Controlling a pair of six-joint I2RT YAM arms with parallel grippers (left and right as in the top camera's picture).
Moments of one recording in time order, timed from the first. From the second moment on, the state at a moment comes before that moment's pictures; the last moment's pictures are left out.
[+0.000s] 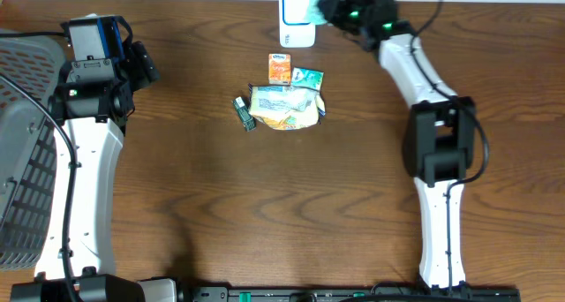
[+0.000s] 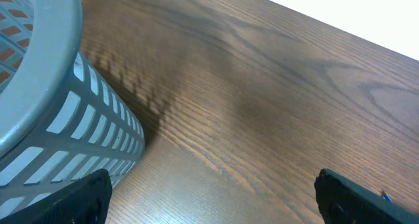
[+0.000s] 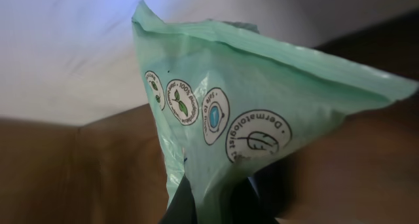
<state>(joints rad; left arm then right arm) 0.09 1.48 1.41 -0.74 -0.29 -0.30 0.14 2.52 2.17 -0.22 -0.48 0.69</state>
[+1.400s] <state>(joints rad) 0.09 1.48 1.41 -0.74 -0.29 -0.30 -0.34 2.46 2.18 -1.11 -0.90 0.16</state>
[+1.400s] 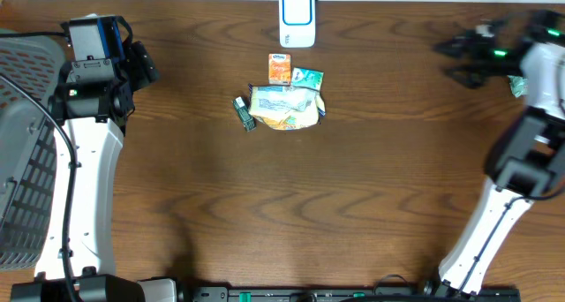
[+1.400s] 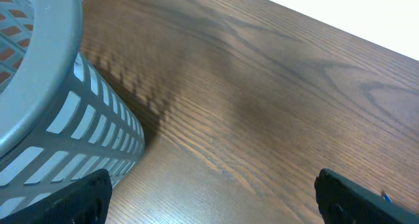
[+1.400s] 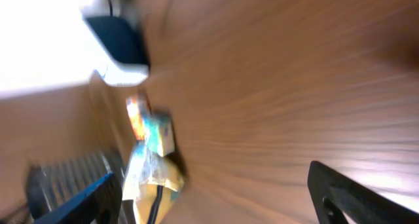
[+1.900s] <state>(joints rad) 0.09 1.48 1.41 -0.74 -0.29 -0.30 0.19 2.46 2.18 -1.35 -0.56 0.05</state>
